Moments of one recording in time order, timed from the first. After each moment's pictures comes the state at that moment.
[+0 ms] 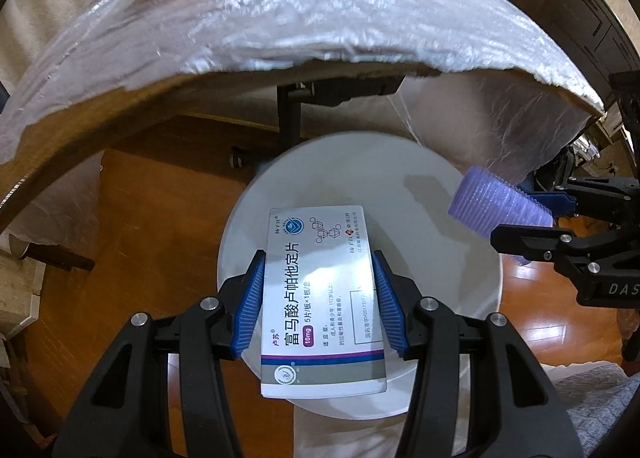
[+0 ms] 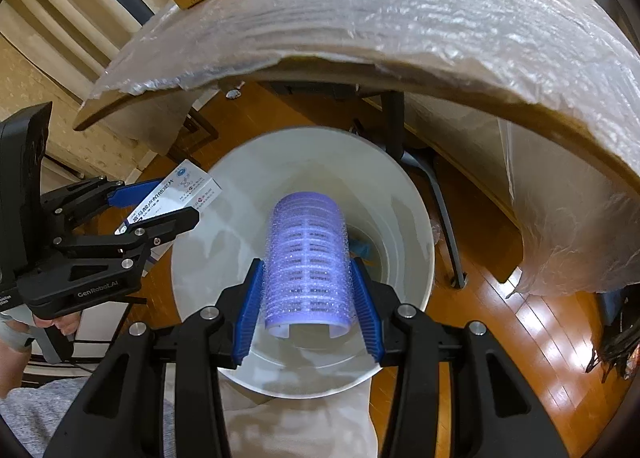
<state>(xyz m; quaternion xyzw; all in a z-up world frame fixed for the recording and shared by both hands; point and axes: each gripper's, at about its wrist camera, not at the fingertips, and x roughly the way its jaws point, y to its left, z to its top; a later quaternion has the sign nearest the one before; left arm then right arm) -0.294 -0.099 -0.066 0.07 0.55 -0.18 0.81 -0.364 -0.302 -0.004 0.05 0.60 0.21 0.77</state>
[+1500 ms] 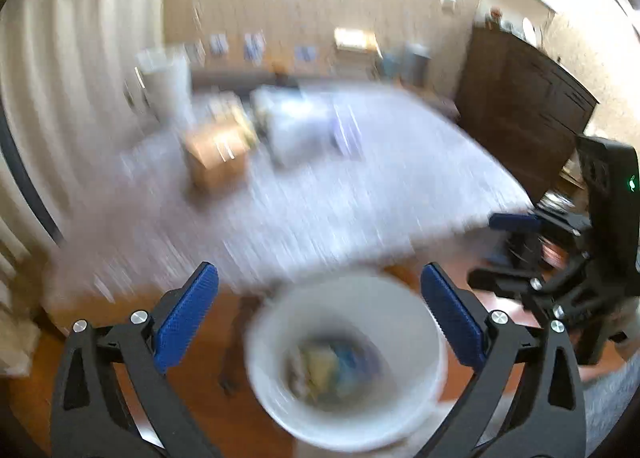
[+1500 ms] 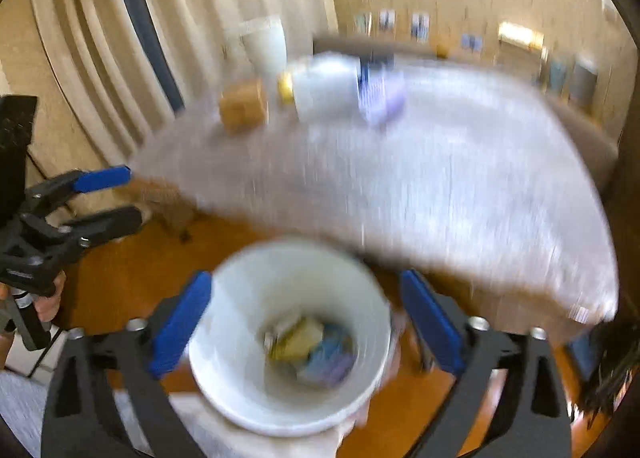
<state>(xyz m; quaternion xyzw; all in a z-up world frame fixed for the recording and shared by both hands) -0.313 -0.072 0.084 0.05 0.35 -0.20 0.91 -0.380 -0.314 0.123 0.02 0.39 0.20 0.90</state>
